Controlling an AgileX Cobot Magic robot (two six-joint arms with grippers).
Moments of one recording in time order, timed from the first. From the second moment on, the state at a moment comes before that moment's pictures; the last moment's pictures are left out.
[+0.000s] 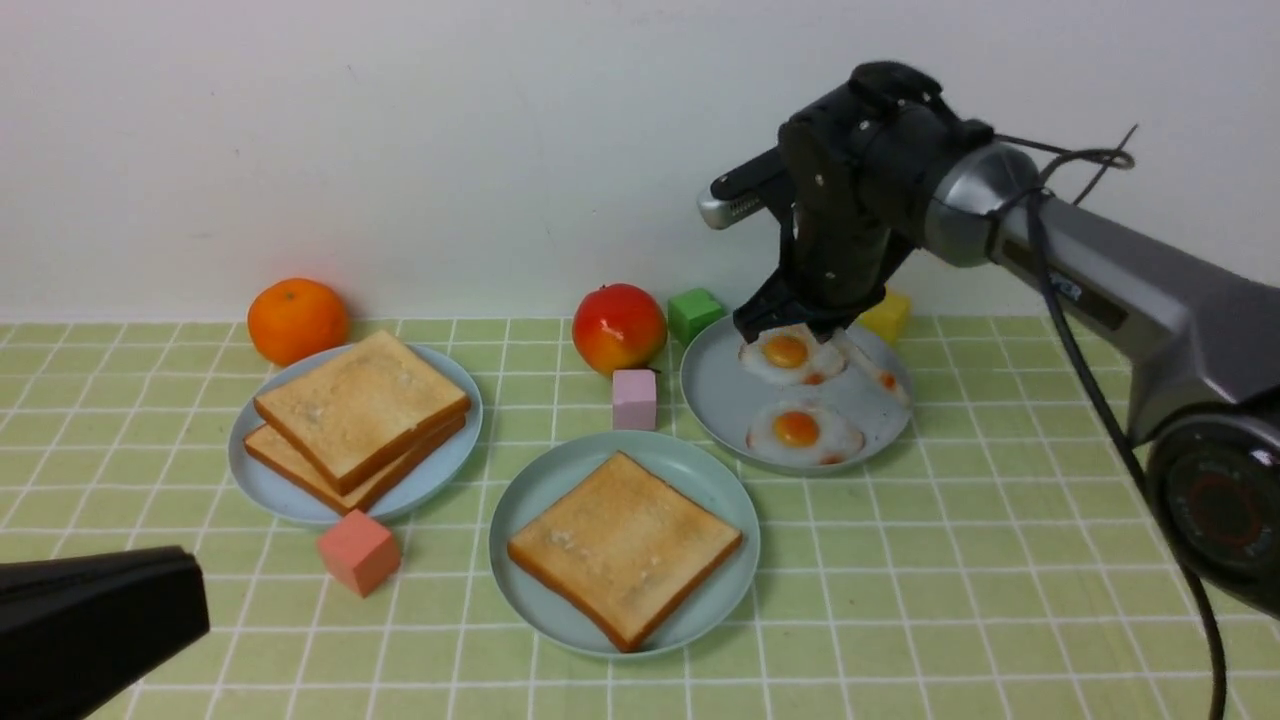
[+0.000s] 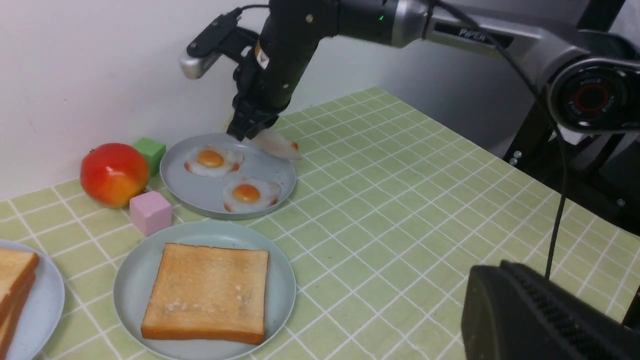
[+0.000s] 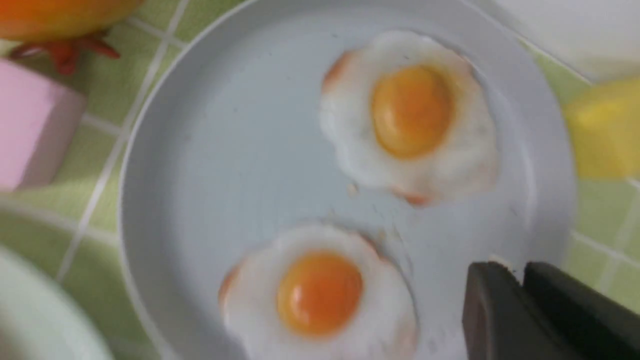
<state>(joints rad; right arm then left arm) 0.43 2.31 -2.22 -0.26 1.15 0.02 -0.75 0.42 -0.67 -0.15 0.50 -0.06</state>
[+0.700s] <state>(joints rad) 0.77 2.09 -1.90 -0.16 0.97 0.14 -0.75 0.42 -0.67 -0.13 0.58 -0.06</state>
